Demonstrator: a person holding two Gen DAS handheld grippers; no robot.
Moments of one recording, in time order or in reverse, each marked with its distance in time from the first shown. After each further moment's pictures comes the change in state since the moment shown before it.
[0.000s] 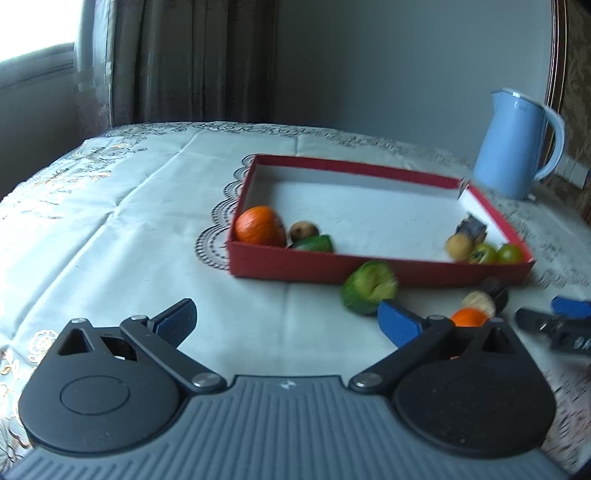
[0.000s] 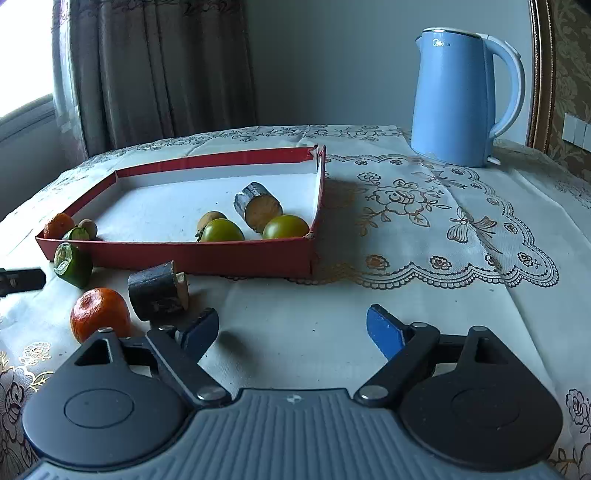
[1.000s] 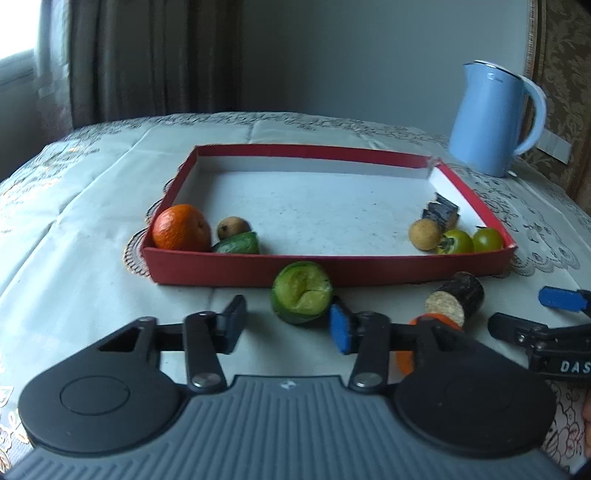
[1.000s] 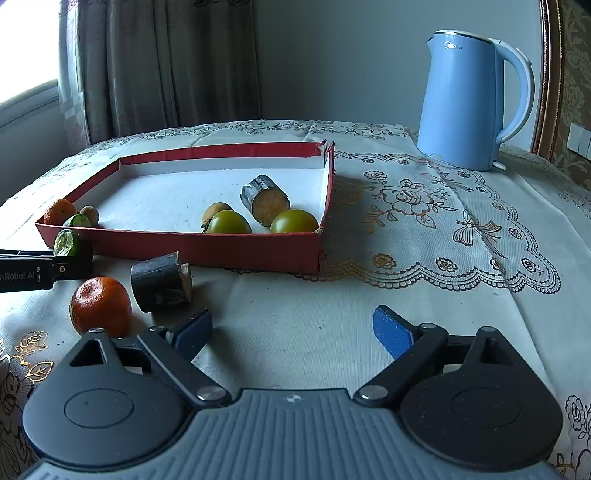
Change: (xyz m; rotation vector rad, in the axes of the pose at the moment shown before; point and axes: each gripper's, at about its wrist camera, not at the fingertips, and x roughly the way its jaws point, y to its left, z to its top) left arm 0.030 -0.044 0.002 0.088 0.041 -0.059; right arm 0.003 0.006 -0.001 -0.037 0.015 -0.008
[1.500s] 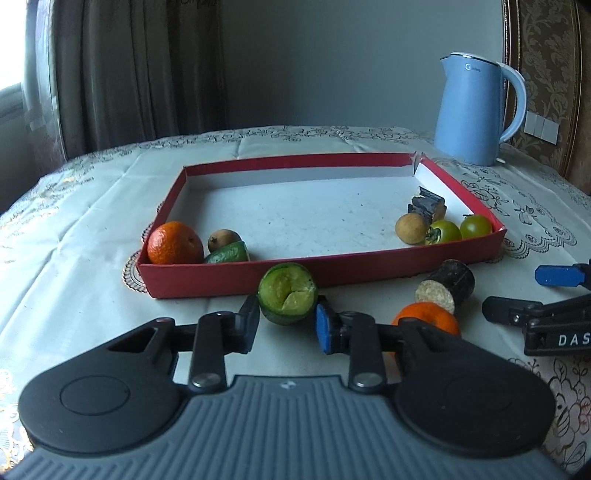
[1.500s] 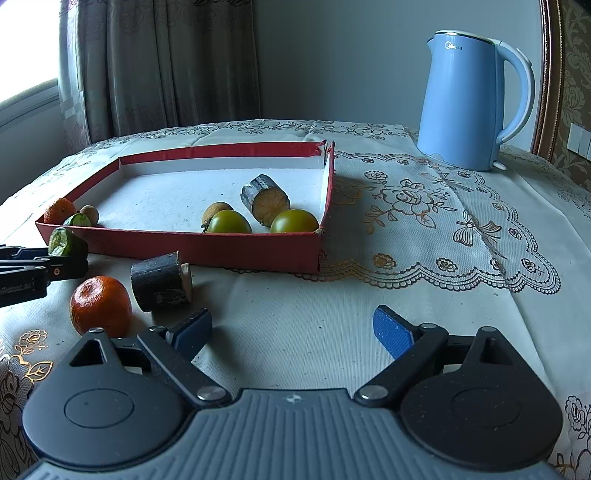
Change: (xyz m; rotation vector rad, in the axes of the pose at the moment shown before) left arm -0.009 -0.010 -0.007 0.088 -0.051 0.020; right arm 0.000 0.000 0.000 -0.001 0.001 0.000
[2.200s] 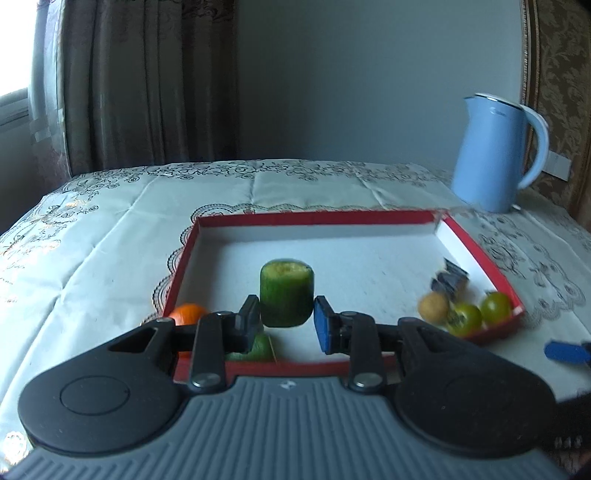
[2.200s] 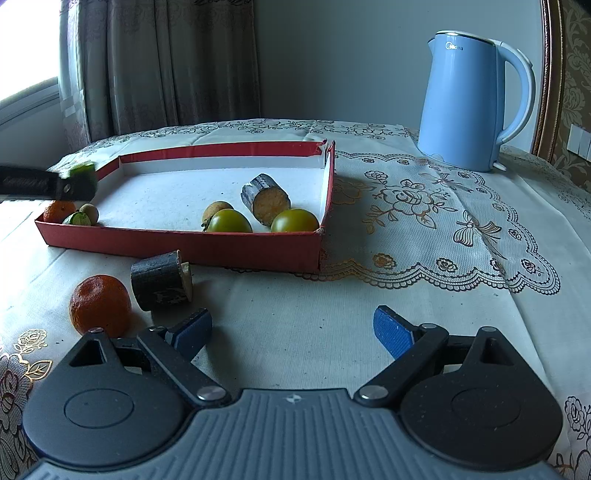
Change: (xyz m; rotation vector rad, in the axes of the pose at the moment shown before) left arm 0.021 0.024 0.058 -0.066 -0.044 0.005; right arm 0.000 0.001 0.000 -0.002 0.001 0.000
